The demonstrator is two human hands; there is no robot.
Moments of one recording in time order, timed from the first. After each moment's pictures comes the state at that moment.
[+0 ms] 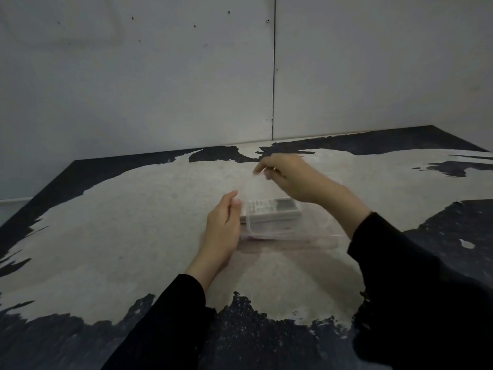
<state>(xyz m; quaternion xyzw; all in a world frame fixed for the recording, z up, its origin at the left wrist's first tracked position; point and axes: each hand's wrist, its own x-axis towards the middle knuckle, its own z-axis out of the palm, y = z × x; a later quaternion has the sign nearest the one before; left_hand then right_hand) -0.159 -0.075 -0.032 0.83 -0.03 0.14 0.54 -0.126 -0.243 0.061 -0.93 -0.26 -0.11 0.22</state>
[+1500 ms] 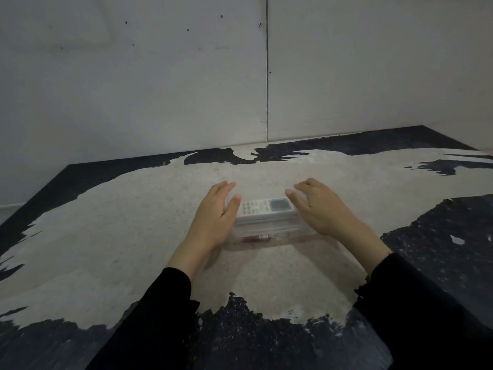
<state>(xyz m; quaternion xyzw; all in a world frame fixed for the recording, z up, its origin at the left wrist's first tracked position) -0.151 -0.063 -0.005 0.91 -0.14 0.15 0.37 -0.159 -0.286 0.008 -0.97 -0.05 -0.08 0.21</state>
